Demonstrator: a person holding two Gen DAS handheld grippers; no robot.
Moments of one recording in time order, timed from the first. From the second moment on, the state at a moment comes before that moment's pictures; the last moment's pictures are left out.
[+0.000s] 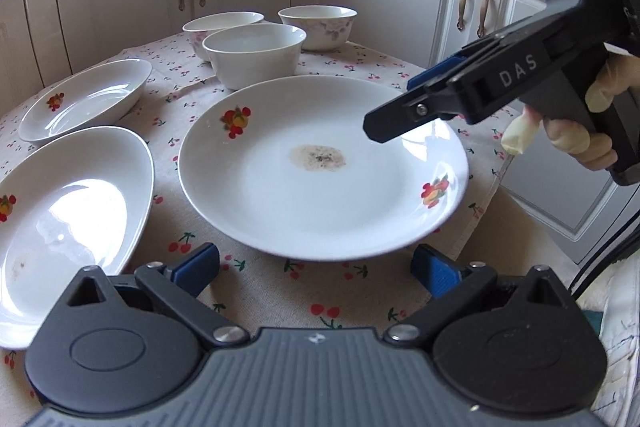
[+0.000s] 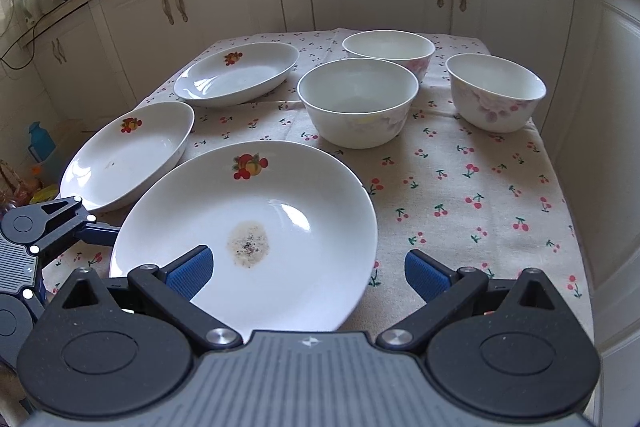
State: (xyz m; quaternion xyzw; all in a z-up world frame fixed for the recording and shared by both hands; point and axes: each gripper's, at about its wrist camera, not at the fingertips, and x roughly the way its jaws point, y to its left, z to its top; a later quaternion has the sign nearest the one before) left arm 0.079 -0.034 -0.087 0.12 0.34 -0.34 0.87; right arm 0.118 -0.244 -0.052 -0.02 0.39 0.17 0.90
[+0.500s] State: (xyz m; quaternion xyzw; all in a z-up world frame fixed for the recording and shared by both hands) left arm 0.084 -0.032 -0.088 0.11 0.34 -0.33 0.88; right arm 0.141 -0.241 -0.061 -0.02 0.41 0.19 0.89
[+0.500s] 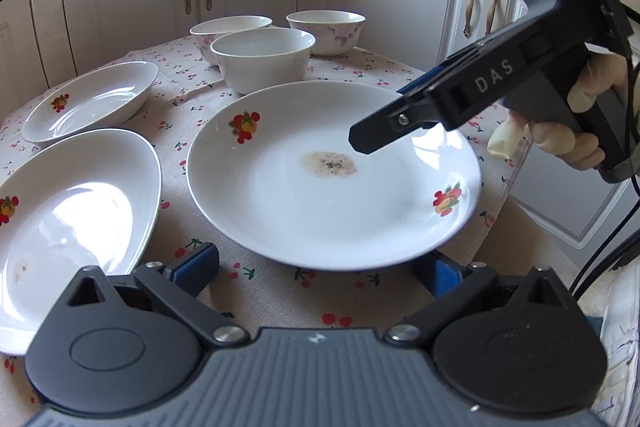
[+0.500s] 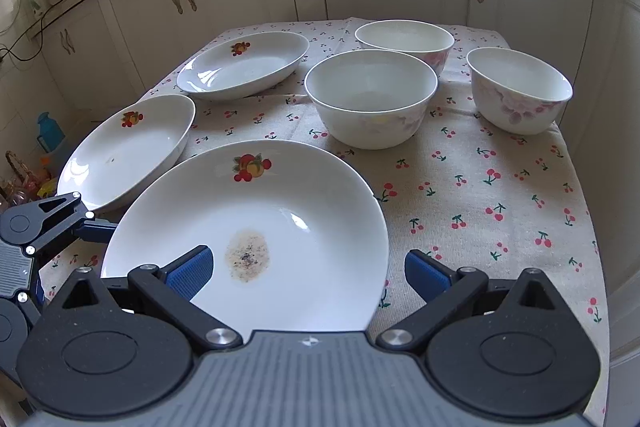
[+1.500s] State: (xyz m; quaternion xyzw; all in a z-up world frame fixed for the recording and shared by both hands) left arm 0.084 -0.037 -0.087 0.15 0.31 -0.35 0.87; right arm 0.197 -0.259 -0.065 0.07 0.47 0.28 0.83
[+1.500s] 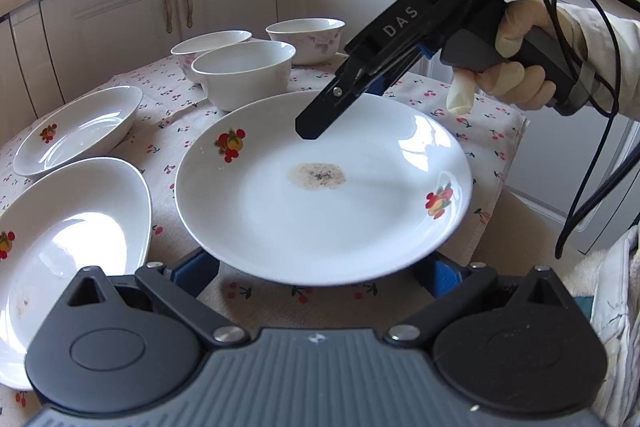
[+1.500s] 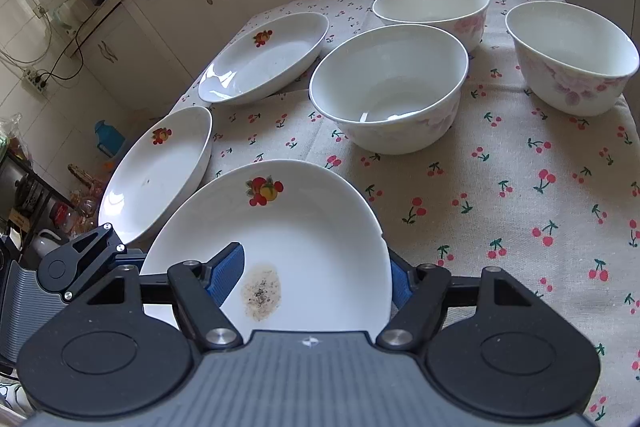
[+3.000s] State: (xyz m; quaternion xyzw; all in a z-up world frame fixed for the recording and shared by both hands) left arm 0.082 0.044 -0.046 0.14 0.29 -0.31 0.90; right arm 0.211 -0.163 -0.020 0.00 0.44 0.31 0.84
